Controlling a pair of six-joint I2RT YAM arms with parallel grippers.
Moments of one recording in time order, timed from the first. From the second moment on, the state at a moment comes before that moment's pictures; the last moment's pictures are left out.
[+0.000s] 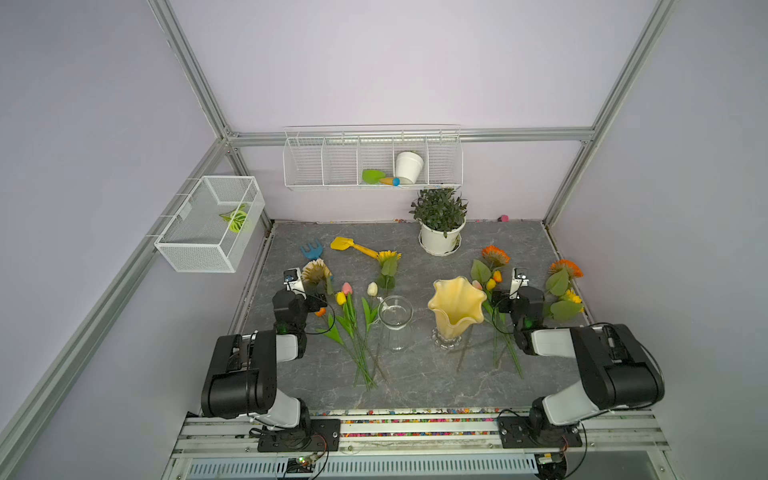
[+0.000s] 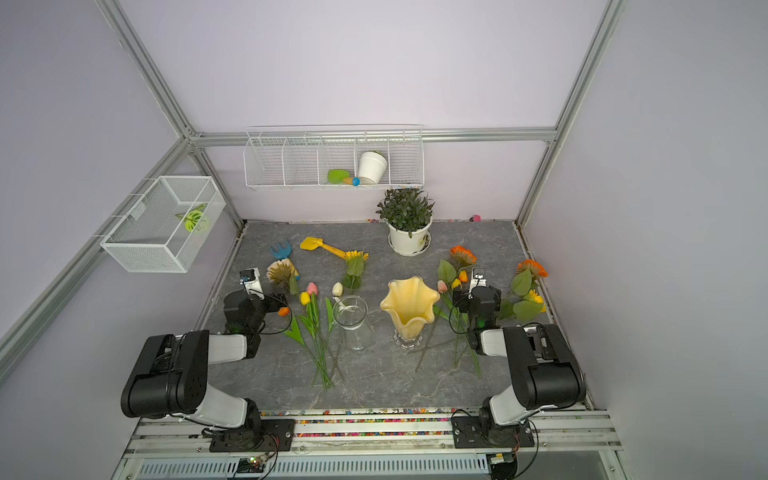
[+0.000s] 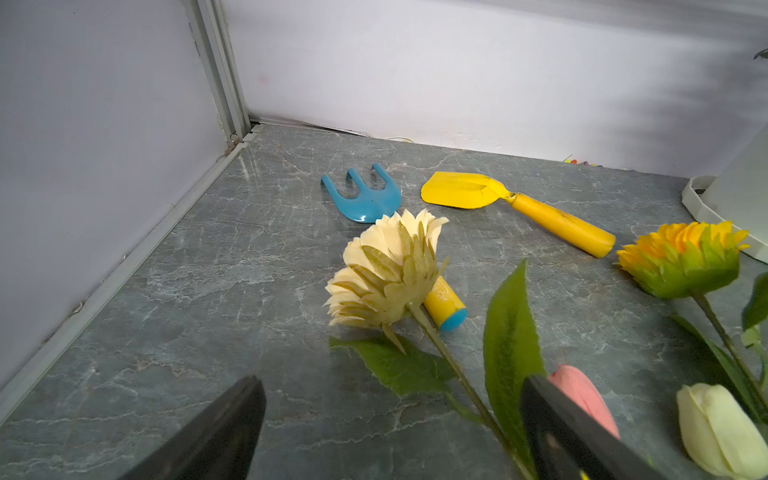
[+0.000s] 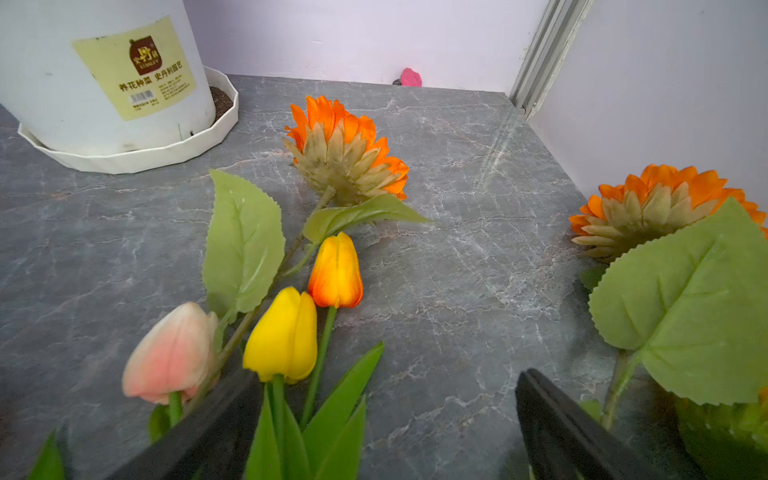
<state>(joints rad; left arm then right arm) 0.05 1.52 0.36 0.86 0.09 -0.07 0.08 1.54 0.40 0.72 0.23 -0.02</state>
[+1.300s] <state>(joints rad) 0.05 1.30 0.37 0.75 0.01 -0.09 0.08 1.35 0.50 0.45 0.26 -0.01</state>
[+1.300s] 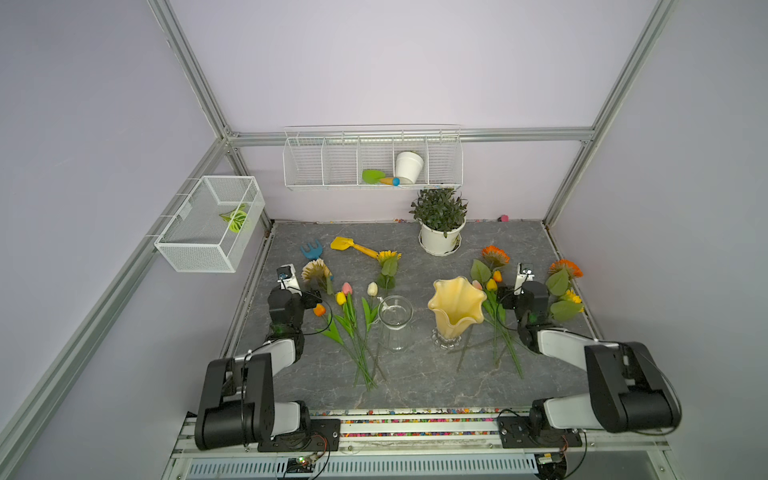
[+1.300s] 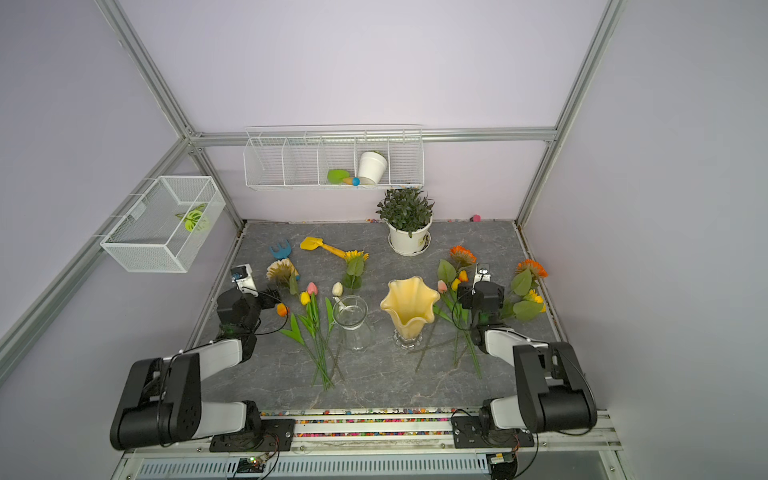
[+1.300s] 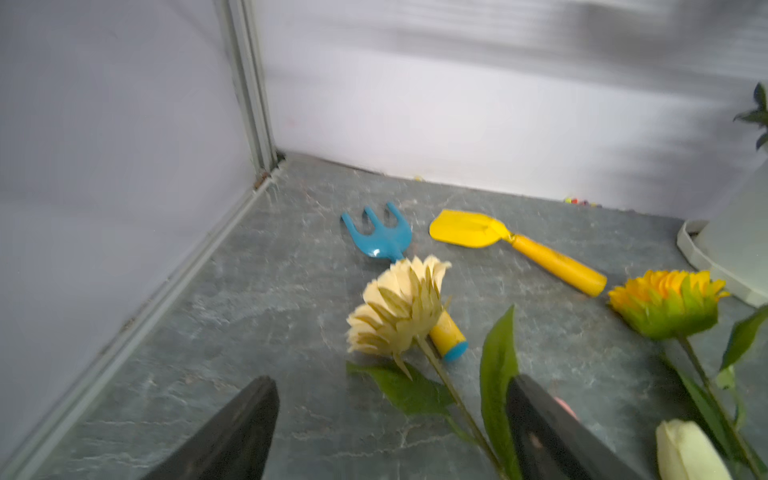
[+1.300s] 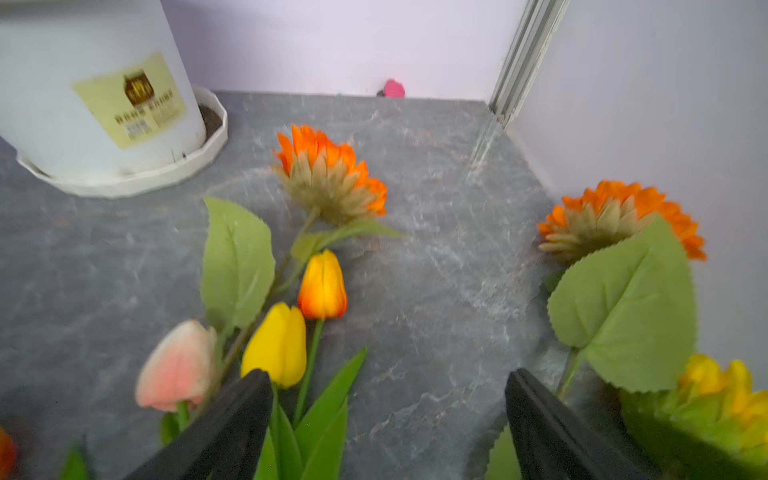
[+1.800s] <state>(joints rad) -0.06 1.00 0.83 0.14 -0.05 -0.28 0.26 1.15 1.22 -0.63 0.27 0.10</state>
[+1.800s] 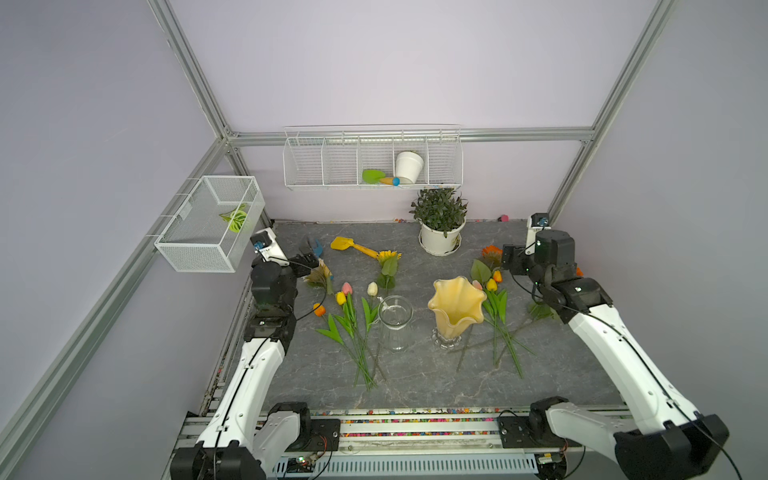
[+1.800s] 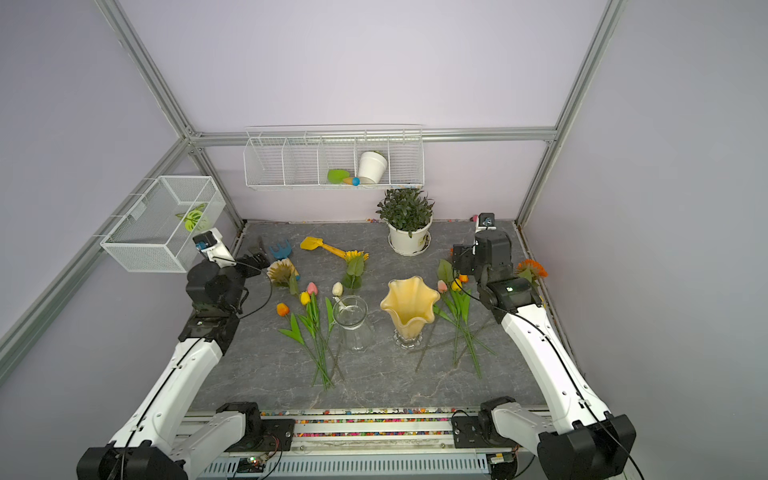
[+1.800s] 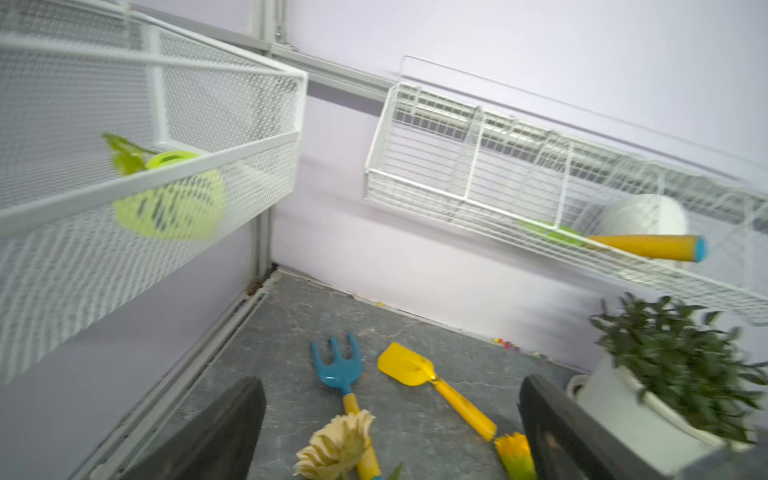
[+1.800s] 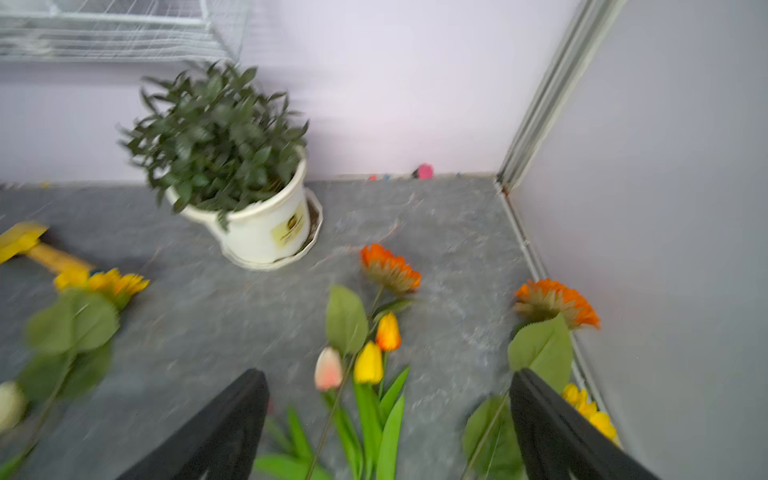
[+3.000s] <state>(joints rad) -0.24 1.15 1.20 -0.59 0.46 -0.17 0.37 1.31 1.43 -1.19 -0.20 0.20</state>
